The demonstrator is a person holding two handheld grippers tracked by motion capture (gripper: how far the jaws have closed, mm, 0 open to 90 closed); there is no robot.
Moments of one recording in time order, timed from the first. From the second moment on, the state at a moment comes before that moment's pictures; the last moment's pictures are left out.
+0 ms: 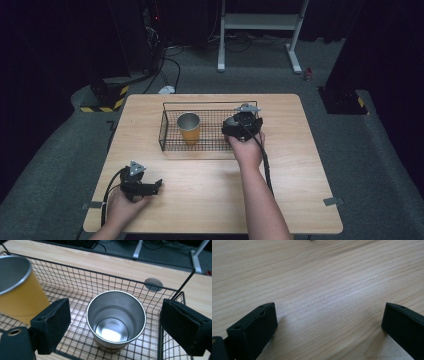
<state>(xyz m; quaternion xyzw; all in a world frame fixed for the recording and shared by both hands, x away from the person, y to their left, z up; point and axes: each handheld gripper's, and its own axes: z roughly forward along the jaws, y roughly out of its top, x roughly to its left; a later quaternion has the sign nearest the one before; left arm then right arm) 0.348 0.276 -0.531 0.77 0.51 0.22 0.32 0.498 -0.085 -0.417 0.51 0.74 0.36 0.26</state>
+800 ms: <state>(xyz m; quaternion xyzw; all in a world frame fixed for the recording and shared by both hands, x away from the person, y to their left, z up) 0.349 0.277 -0.531 0.77 0.51 0.22 0.31 0.434 -0.105 -0.423 0.47 0.74 0.40 0.27</state>
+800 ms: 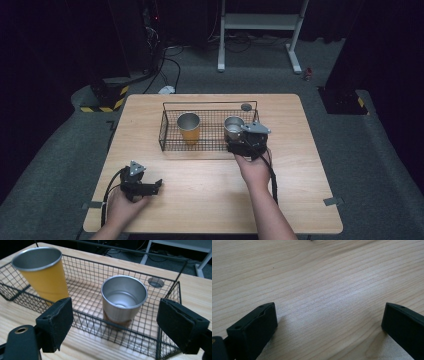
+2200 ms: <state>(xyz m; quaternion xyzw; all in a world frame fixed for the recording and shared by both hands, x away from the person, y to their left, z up) 0.349 0.277 -0.531 0.77 0.51 0.22 0.32 0.356 -0.186 -0.508 0.49 0.75 0.35 0.26</state>
